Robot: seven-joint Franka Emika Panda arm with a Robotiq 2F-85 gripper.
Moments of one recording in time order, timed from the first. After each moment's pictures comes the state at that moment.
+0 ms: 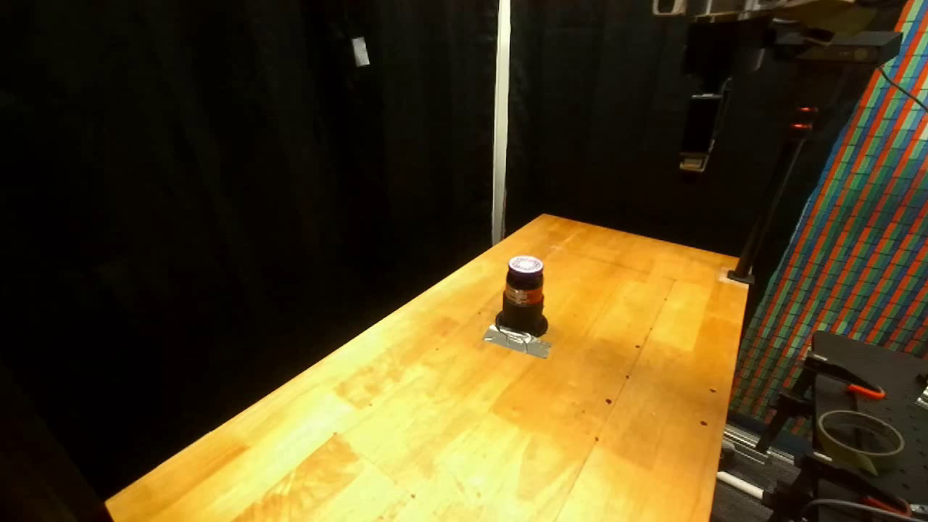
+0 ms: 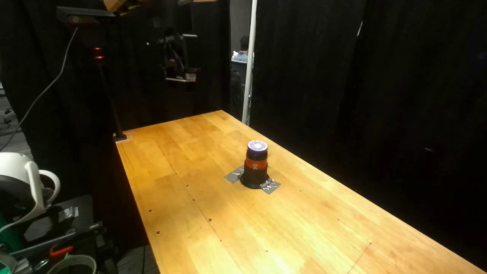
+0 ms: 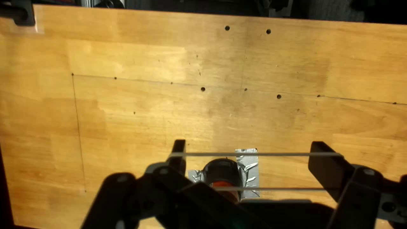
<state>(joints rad) 0.05 -0.27 0.22 -2.21 -0.09 1.90 0.15</state>
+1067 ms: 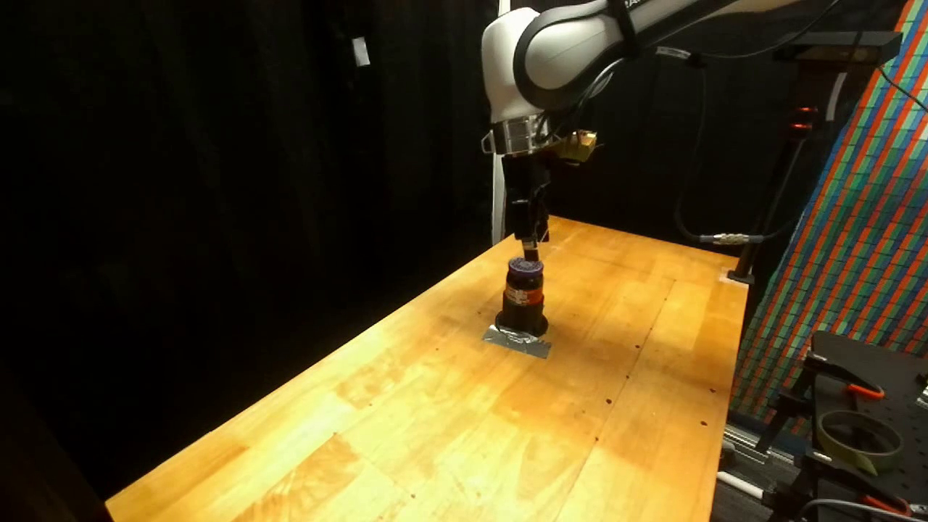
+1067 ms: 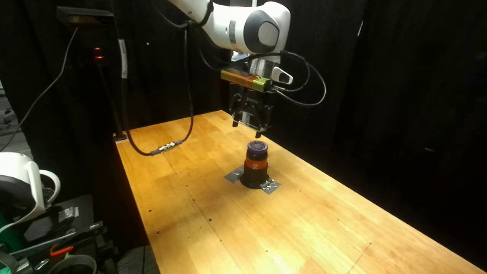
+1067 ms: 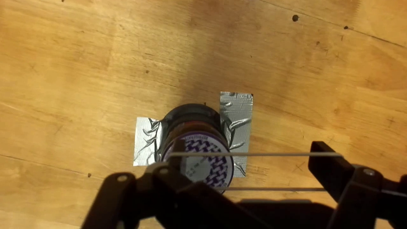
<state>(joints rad) 0.09 0.60 0.14 -1.44 -0.06 1.81 -0.11</state>
